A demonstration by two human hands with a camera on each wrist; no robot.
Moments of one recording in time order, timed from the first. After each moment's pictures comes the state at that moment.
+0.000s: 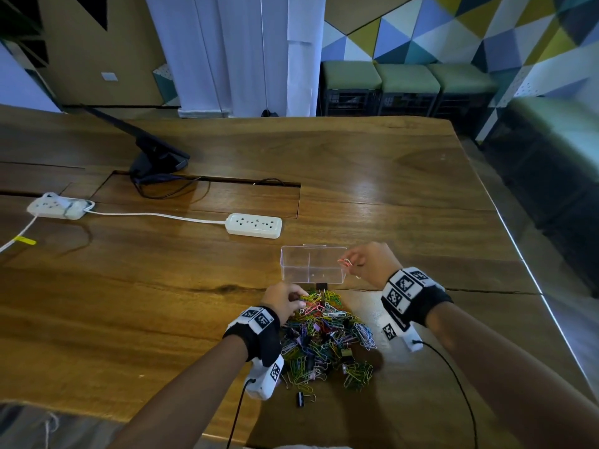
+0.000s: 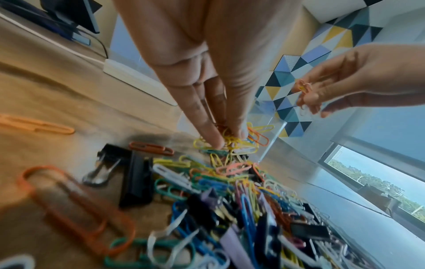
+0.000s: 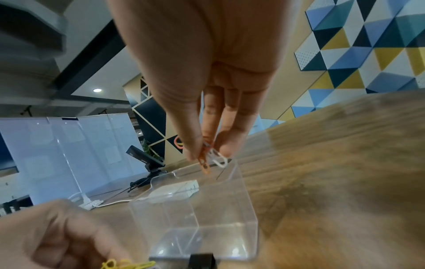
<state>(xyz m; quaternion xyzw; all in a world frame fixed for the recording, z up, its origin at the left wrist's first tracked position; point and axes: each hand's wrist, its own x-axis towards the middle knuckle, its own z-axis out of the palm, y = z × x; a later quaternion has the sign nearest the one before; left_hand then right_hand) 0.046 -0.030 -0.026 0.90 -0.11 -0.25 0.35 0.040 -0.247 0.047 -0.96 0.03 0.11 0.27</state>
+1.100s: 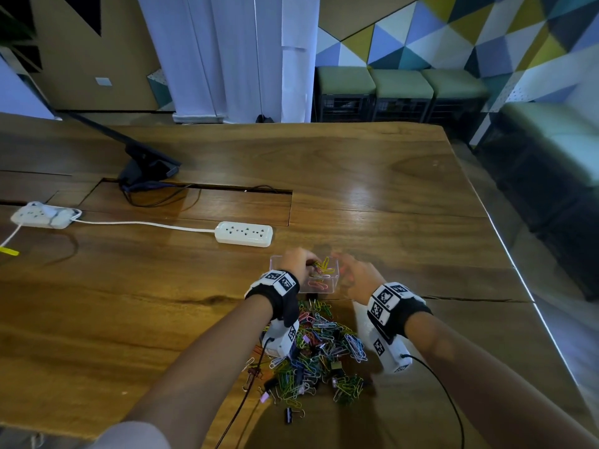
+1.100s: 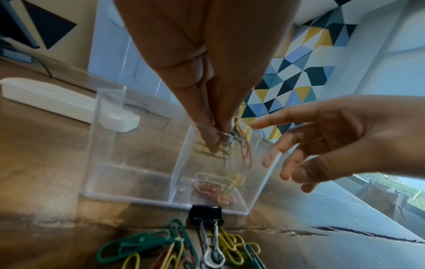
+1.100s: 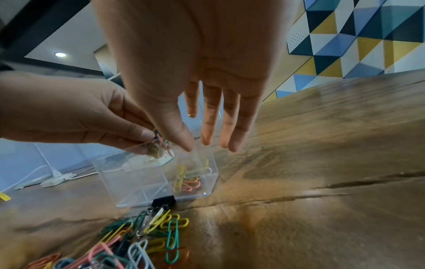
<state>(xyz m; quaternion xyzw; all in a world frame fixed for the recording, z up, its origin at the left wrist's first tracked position) 0.107 -0.097 0.021 0.92 -0.18 -0.20 0.27 0.048 -0.257 0.007 -0.96 0.01 0.12 0.26</state>
